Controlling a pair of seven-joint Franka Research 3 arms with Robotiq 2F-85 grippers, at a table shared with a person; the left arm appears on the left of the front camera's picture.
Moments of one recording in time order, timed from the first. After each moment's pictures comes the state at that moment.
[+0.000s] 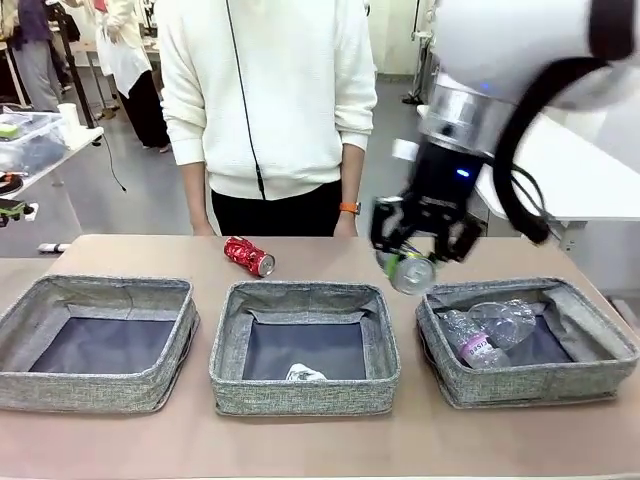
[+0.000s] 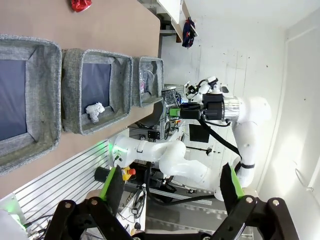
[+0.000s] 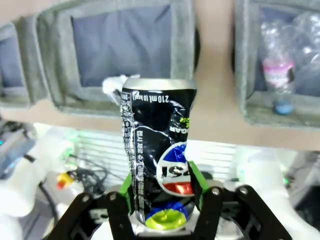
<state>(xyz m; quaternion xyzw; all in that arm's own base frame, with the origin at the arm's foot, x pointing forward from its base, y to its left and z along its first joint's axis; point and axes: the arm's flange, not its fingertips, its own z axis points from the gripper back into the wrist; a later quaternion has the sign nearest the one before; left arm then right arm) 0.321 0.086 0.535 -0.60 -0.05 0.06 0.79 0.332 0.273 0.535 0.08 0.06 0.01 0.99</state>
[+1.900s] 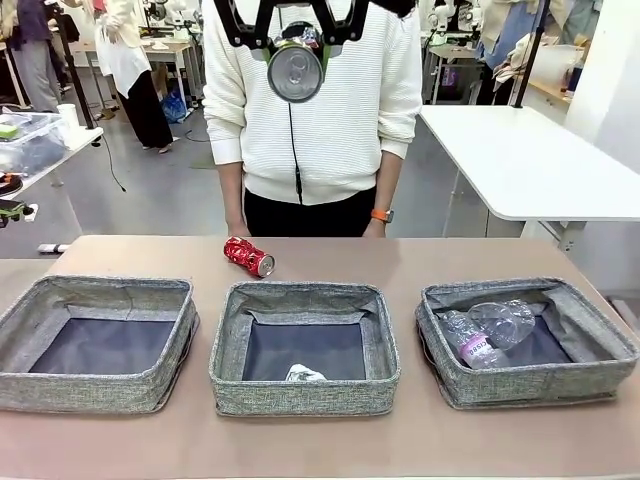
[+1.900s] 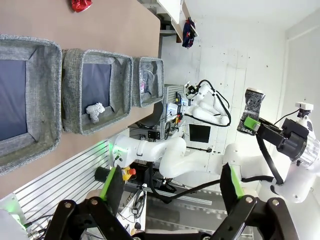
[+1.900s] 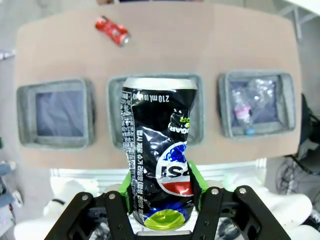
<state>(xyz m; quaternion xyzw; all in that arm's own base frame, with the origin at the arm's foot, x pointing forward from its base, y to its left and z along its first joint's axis) 0.321 0.086 0.535 -0.60 -0.05 0.06 0.79 0.297 0.426 0.756 -0.02 -0.14 -0.01 0.99</state>
